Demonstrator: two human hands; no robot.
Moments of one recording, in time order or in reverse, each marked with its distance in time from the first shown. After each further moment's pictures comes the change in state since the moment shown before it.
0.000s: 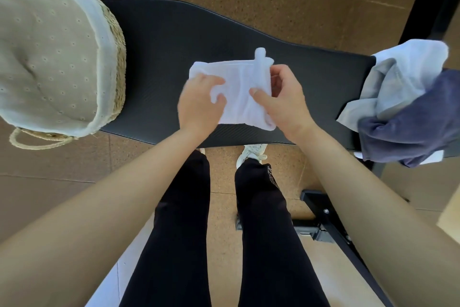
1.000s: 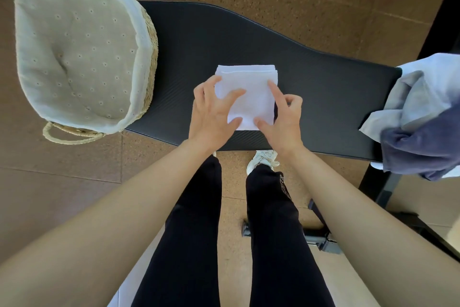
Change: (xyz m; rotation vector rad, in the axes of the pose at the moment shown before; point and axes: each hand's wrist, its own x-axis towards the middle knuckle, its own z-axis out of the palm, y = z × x) left_hand -0.015 -0.046 -0.012 0.326 0.014 0.211; right_hand -0.003 0.054 0.067 -0.351 0.065 -0.044
